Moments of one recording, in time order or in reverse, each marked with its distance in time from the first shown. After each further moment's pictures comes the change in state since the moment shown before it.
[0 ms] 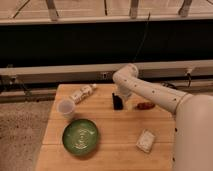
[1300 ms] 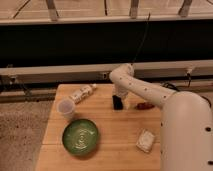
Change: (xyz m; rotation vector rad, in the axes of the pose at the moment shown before) arm 0.002 -0.022 0.025 -0.033 -0.010 -0.102
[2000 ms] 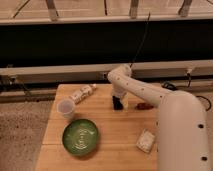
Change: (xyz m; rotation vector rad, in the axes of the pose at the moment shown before) arm -0.004 -0.007 0.010 -0.004 -0.006 -0.016
